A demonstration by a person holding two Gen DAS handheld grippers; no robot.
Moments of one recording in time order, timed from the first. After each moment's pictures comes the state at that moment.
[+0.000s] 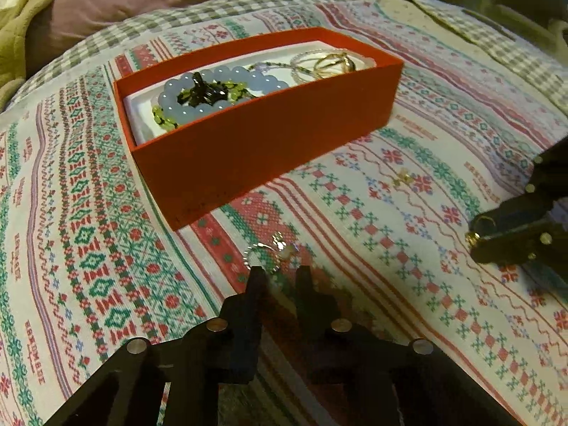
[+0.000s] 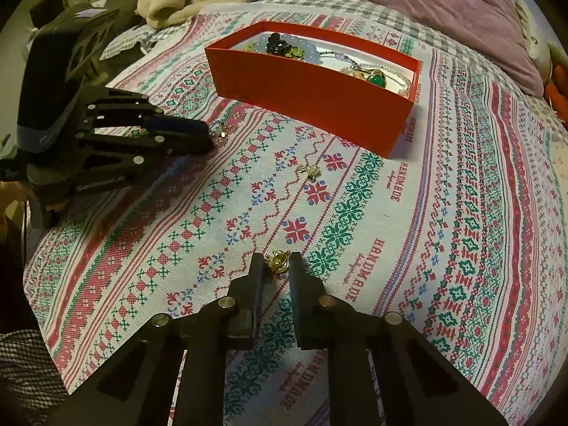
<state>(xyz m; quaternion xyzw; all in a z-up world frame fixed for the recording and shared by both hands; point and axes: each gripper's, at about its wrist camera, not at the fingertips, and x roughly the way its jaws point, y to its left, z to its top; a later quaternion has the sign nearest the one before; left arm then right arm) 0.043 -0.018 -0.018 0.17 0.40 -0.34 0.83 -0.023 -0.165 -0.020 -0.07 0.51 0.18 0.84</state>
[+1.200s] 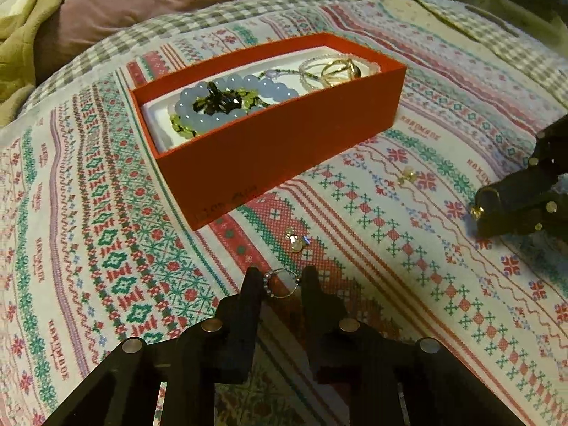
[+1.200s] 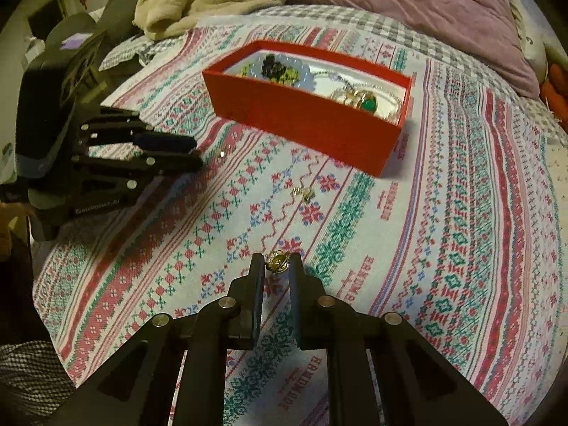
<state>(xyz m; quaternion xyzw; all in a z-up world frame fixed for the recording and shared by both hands) 0.042 -0.014 -0.006 0.19 0.40 -0.32 0.84 -0.018 -0.167 -0.001 -0.06 0.49 0.18 0.85</state>
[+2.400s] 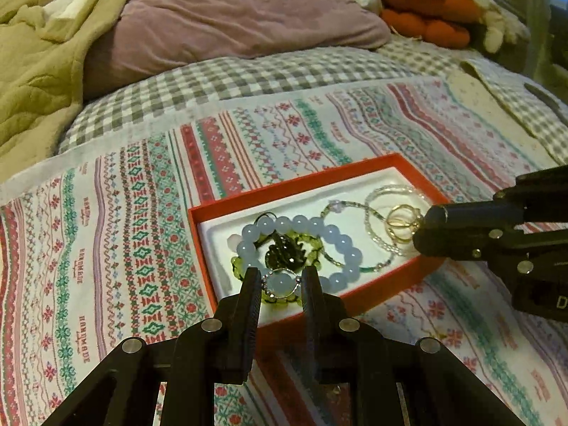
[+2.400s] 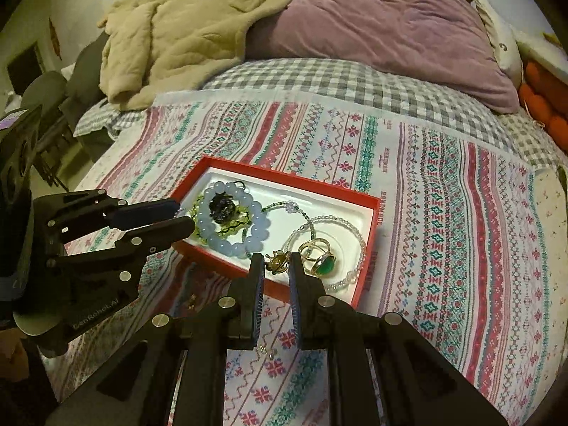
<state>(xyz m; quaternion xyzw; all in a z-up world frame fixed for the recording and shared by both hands) 0.100 -0.034 0.044 0.11 0.37 -0.25 0.89 0.077 -0.172 0.047 0.00 0.44 0.13 0.89</state>
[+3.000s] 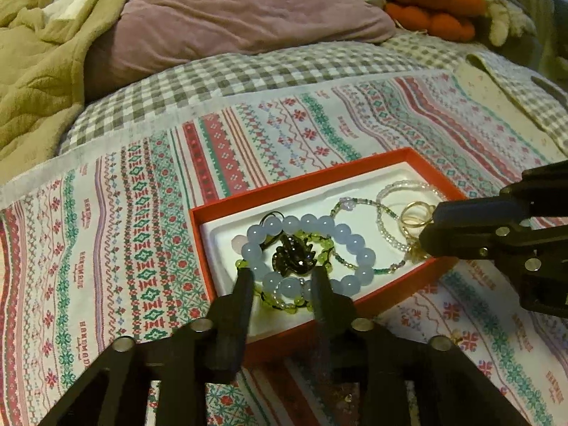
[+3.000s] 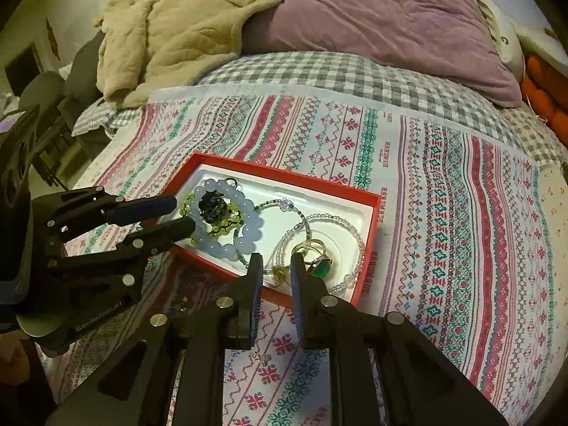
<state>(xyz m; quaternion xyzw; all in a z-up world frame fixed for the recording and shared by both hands) 0.105 -0.038 0.038 0.13 0.36 -0.24 0.89 0.084 -0.177 0.041 0.00 0.44 0.13 0.89</state>
